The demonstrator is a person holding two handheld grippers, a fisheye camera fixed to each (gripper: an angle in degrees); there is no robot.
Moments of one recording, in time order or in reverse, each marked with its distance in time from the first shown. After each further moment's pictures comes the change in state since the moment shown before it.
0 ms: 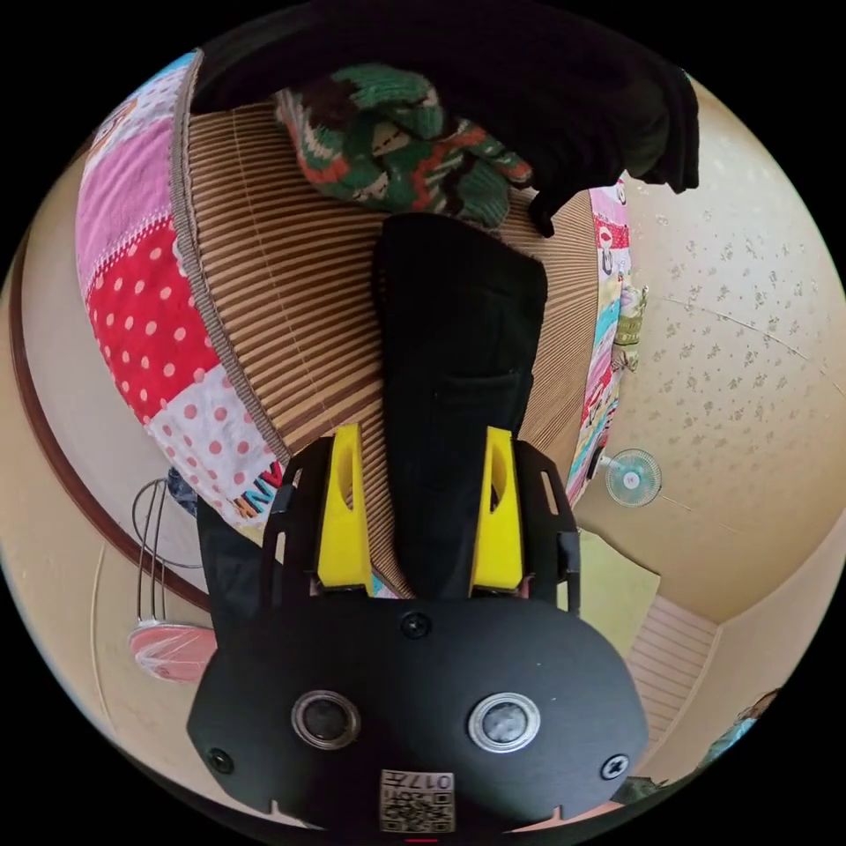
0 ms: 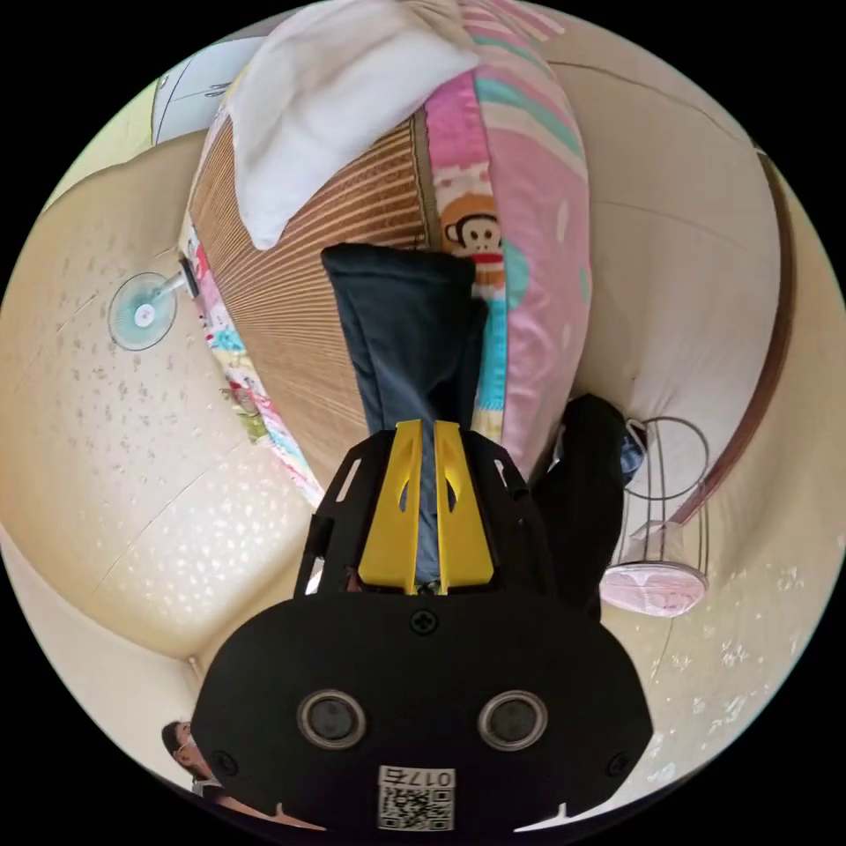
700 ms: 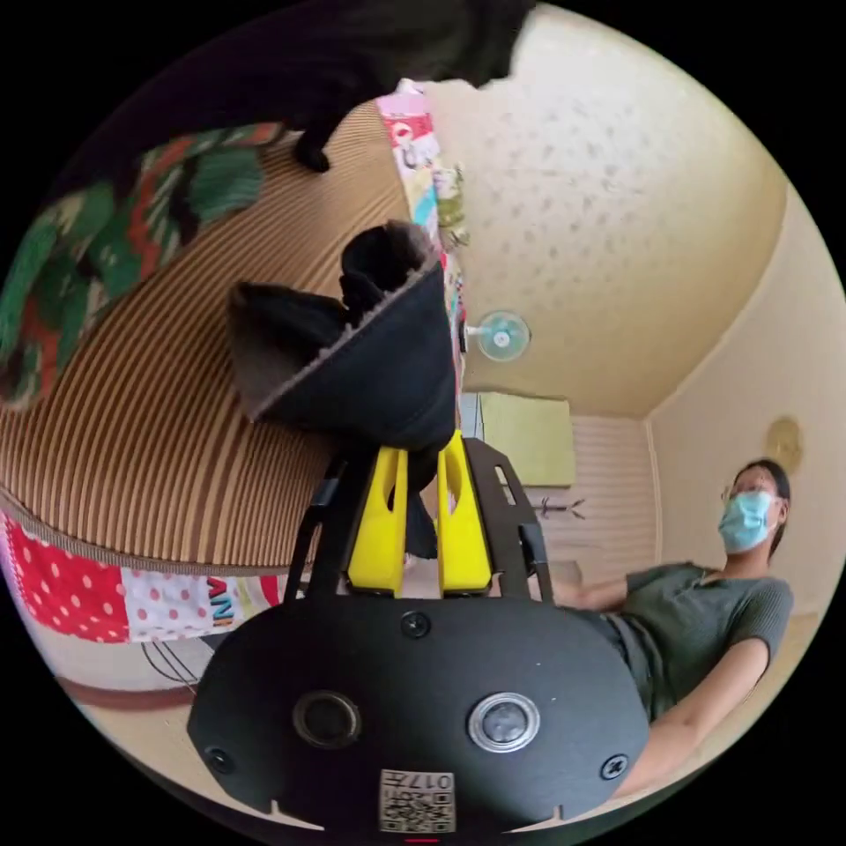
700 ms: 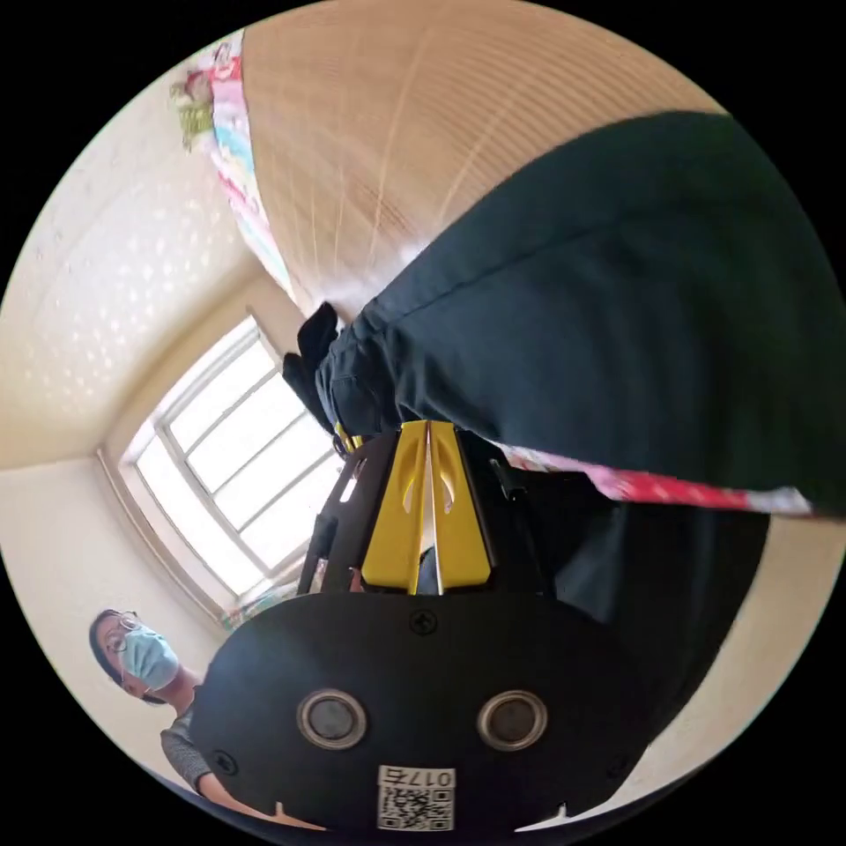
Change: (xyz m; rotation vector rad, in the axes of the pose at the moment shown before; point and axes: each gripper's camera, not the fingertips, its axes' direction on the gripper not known) left arm 0.012 -0.008 -0.014 -0.339 0.426 0.597; right arm -0.105 0.035 0.321 -0.843 0.295 -0.393
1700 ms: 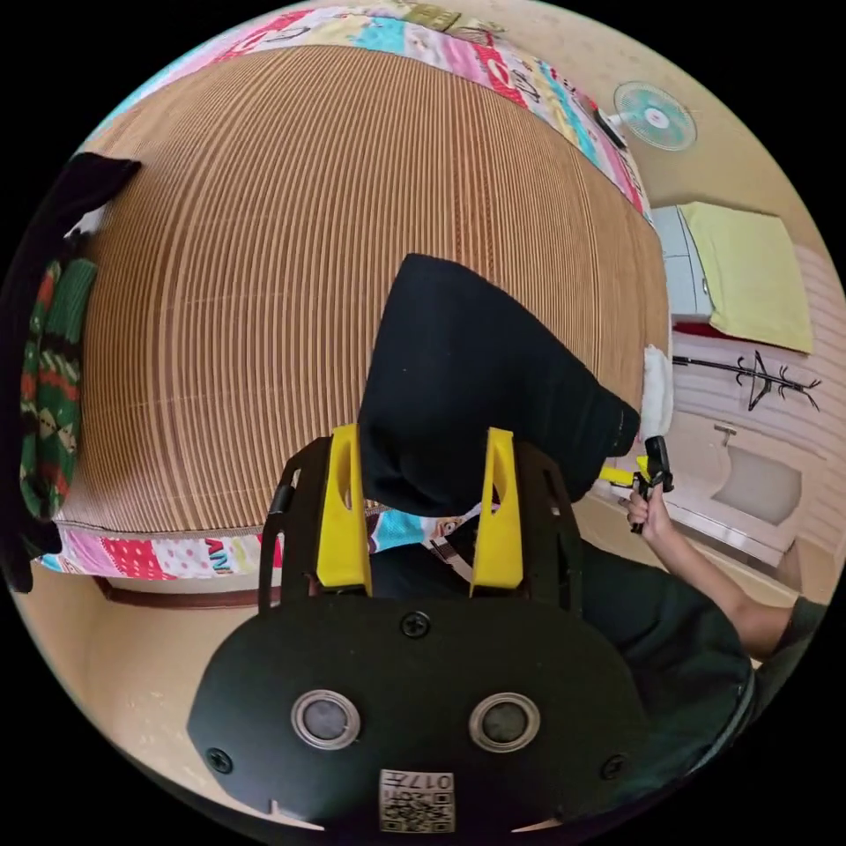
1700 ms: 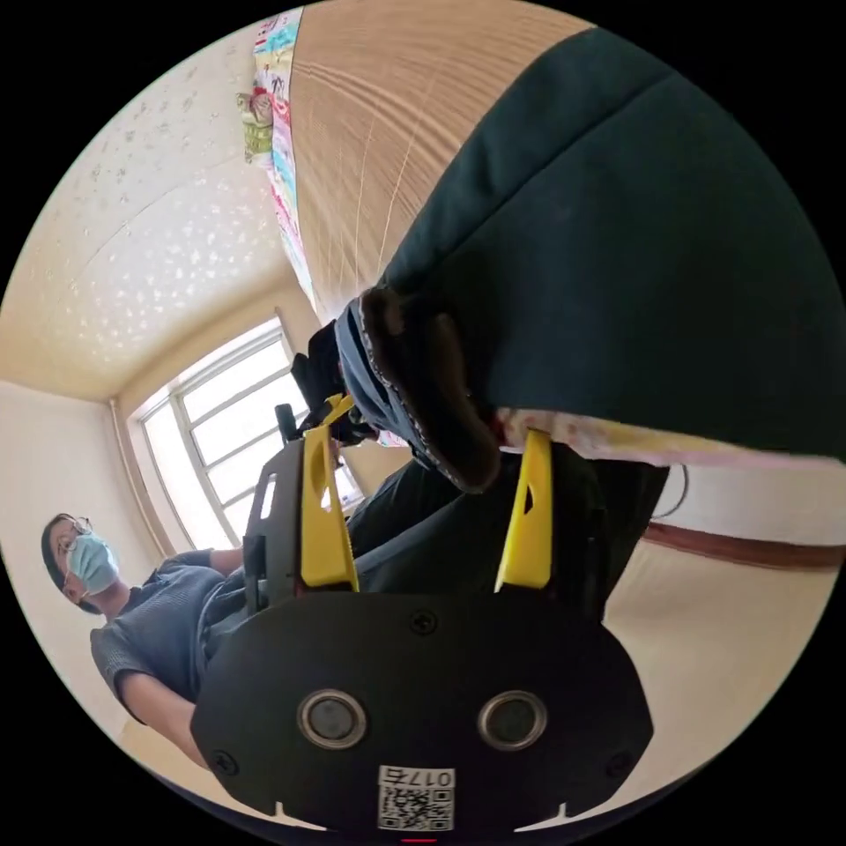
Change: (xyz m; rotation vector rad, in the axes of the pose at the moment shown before) left arm 0.054 0.052 0.321 -0.568 -0.779 0.048; right arm 0.166 0.047 -0.177 0.123 -0.014 -0.158
